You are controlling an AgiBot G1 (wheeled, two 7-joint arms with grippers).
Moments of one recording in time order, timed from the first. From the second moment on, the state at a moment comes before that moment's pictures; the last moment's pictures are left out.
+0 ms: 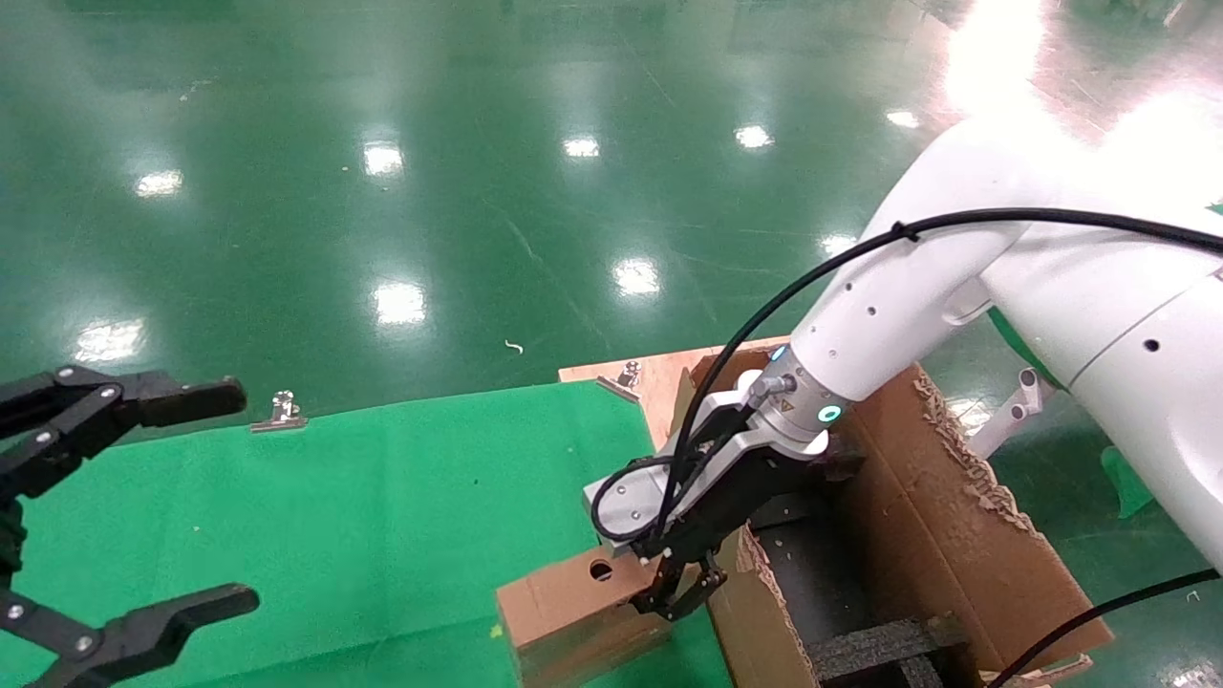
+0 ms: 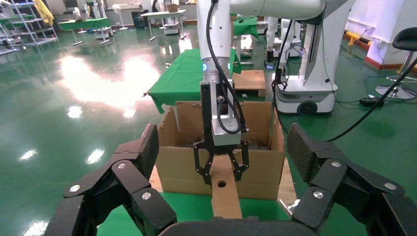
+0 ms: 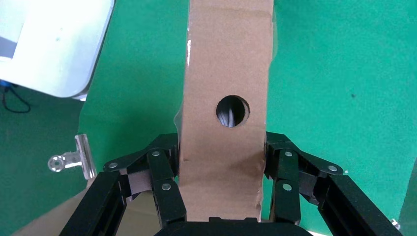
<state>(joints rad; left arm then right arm) -1.08 0.61 0.28 -1.28 0.73 1.49 -0.18 1.78 -1.01 -1.16 0.83 -1.46 -1.57 -0.05</state>
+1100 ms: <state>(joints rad) -1.08 0.61 0.29 -1.28 0.73 1.49 -0.18 2.25 -0.87 -1.31 0.55 -1.33 -1.59 -0.15</state>
